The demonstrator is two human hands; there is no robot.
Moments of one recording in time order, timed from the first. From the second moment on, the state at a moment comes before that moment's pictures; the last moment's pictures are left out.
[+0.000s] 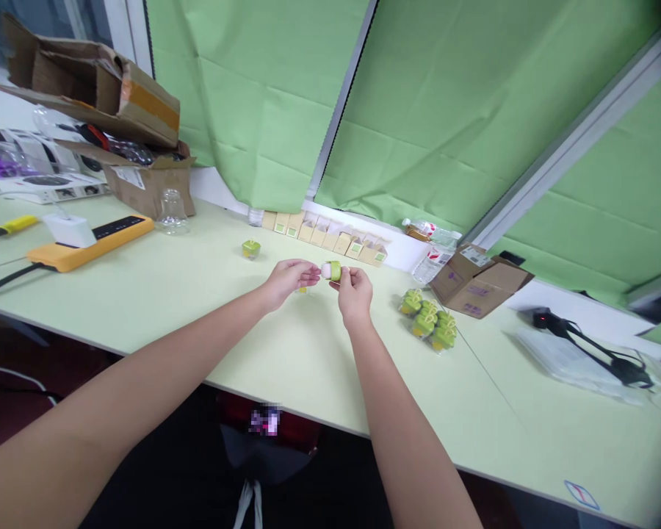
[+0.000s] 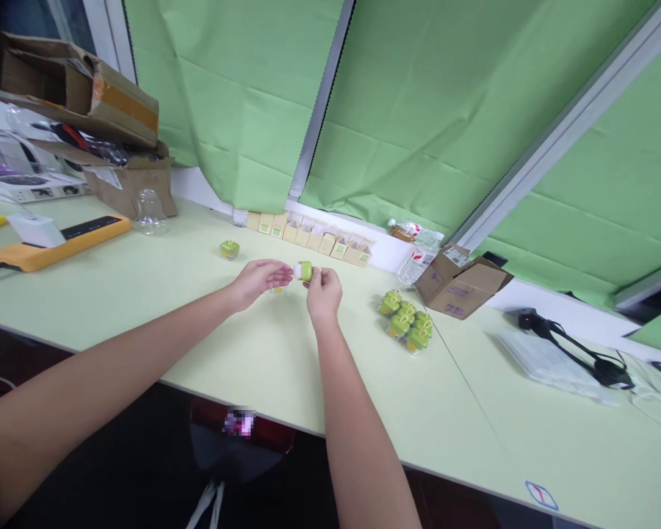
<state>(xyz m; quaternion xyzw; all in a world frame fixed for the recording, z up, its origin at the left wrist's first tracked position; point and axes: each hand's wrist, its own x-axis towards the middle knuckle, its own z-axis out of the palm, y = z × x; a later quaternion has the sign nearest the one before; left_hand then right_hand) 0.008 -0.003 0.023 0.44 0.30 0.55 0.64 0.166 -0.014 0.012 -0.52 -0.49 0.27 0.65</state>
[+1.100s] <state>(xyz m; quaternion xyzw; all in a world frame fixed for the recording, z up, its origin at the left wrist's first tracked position) -0.014 0.024 -0.020 0.75 0.42 0.43 0.26 0.175 -0.013 0.018 -0.44 -0.40 0.45 0.66</state>
